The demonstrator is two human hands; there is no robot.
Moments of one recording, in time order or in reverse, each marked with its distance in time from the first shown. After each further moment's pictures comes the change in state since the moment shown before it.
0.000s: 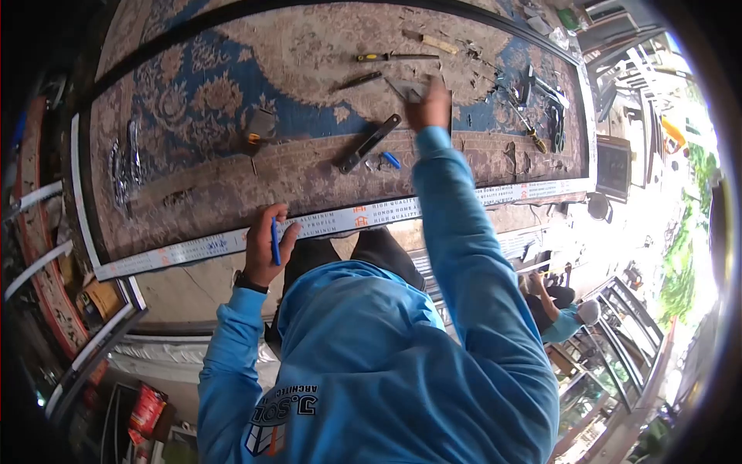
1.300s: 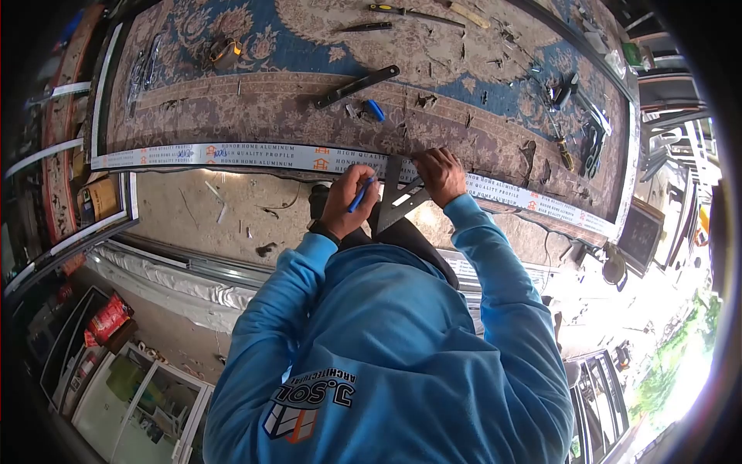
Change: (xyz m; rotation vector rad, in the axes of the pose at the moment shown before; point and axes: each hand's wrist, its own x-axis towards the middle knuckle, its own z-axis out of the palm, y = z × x) left_hand -0.029 0.076 0.281 -0.273 0.122 -0.273; right_hand -0.172 0.150 -0.103 0.260 -0.447 -0.669
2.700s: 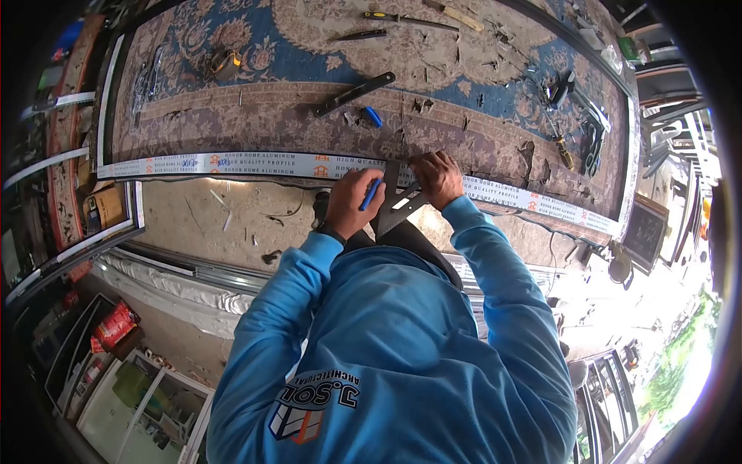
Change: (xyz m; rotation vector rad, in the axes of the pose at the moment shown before) left_hand 0.018 0.018 0.004 0.324 0.025 0.213; right_hand 0.000 0.002 0.004 0.022 0.032 -0.020
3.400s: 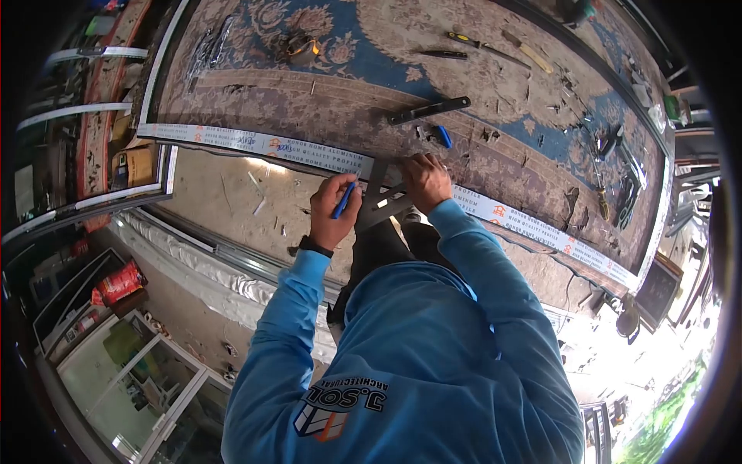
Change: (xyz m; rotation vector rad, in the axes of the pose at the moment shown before) left_hand -0.054 -0.052 -0.115 -0.047 0.355 -0.201; right_hand 0.090 -0.106 0.086 0.063 -0.086 0.031
